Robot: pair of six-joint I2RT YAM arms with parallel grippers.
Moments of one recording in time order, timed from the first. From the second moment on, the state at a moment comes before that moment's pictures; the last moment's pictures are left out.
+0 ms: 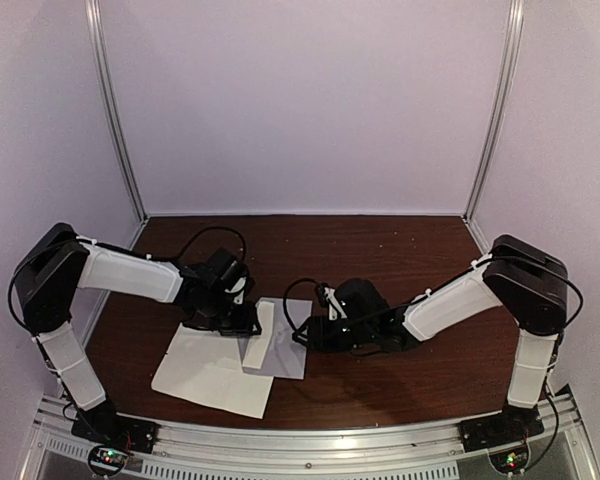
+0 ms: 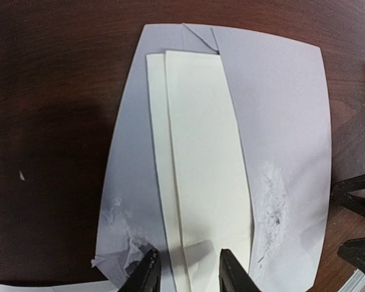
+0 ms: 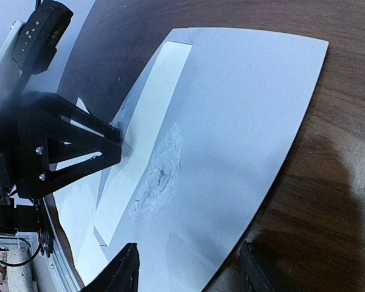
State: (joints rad) left arm -0.74 1.75 0.94 -0.28 0.16 -0.59; right arm 0.95 1.91 0.88 0.39 -0.19 0.84
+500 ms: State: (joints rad) left arm -0.73 1.77 0.92 -0.20 0.21 -0.60; right arm 0.95 1.92 0.89 0.40 -0.19 0.84
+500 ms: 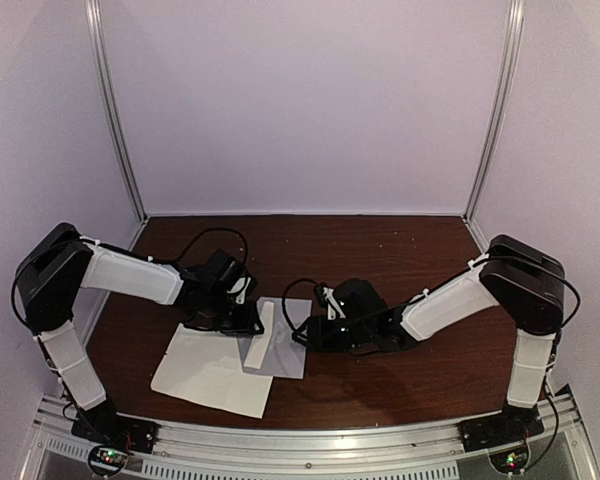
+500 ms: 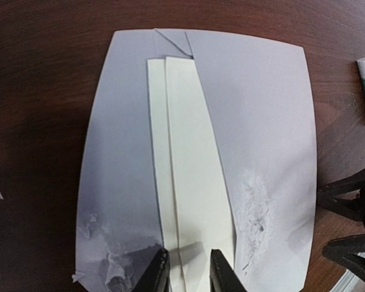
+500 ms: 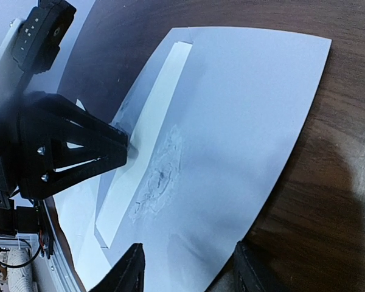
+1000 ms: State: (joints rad) left arm -0.73 1.78 0.89 -0.10 0.30 -0.62; right arm 0.95 1.93 0.89 0.42 -0.19 0.85
